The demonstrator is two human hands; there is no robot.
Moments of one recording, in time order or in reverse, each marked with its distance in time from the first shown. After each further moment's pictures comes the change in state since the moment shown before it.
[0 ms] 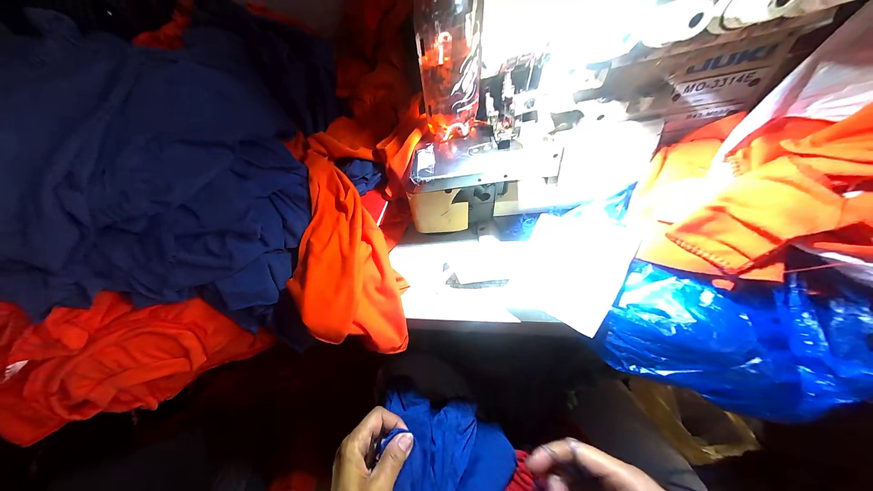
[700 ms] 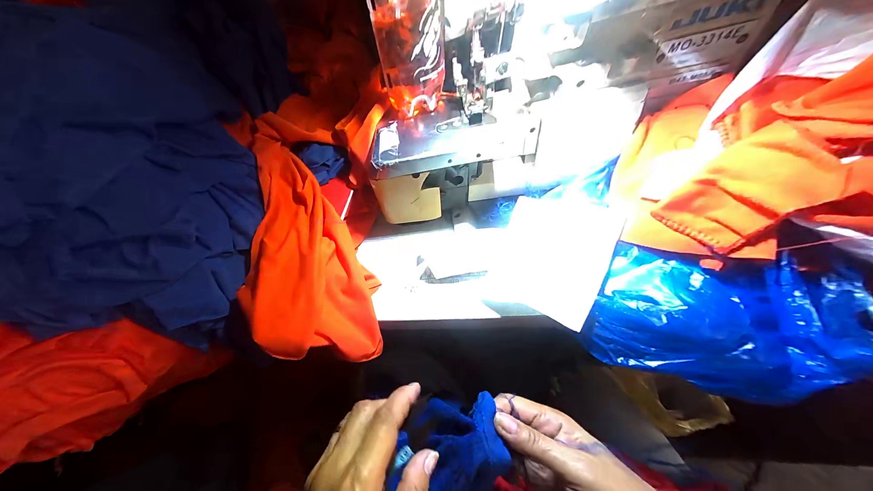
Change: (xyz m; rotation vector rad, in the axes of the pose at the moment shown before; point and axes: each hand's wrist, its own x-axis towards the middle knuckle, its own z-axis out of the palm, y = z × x) left_hand 0.014 0.072 0.010 0.536 -0.074 0.311; right_hand 0.050 -0.019 0.031 0.623 0.167 0.111
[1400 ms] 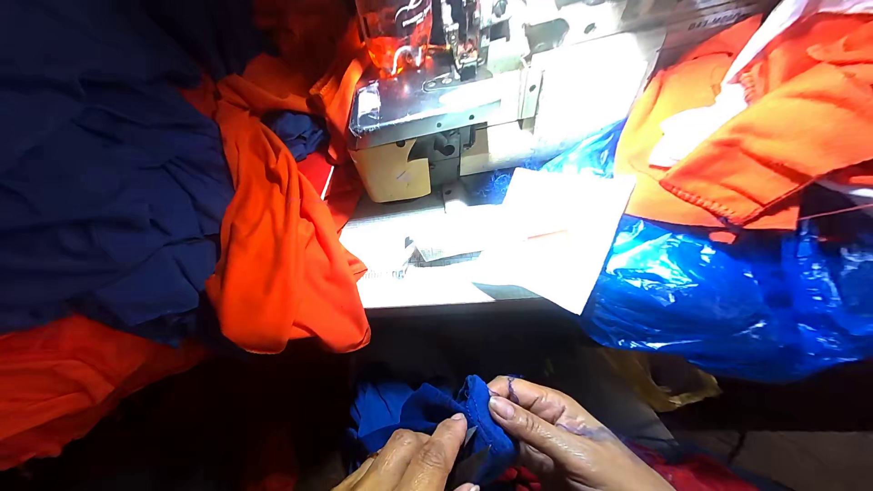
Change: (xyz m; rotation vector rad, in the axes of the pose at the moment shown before) left_hand -0.004 0.020 0.004 -0.044 -0.167 0.047; right_hand 0.000 -0.002 0.004 0.037 0.015 -0.070
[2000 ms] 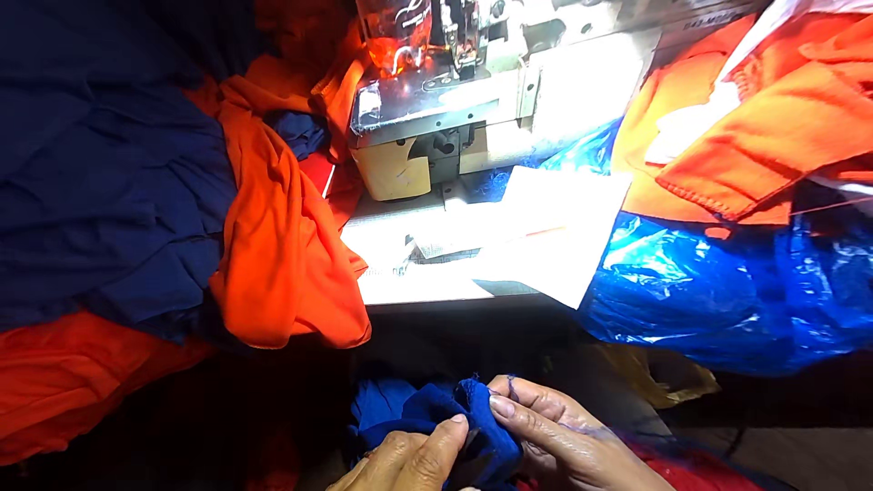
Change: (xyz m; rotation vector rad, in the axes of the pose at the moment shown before) left_hand -0.006 -0.006 0.002 -0.098 0.096 0.076; right_hand -0.006 -0.007 0.011 0.017 0.082 0.051
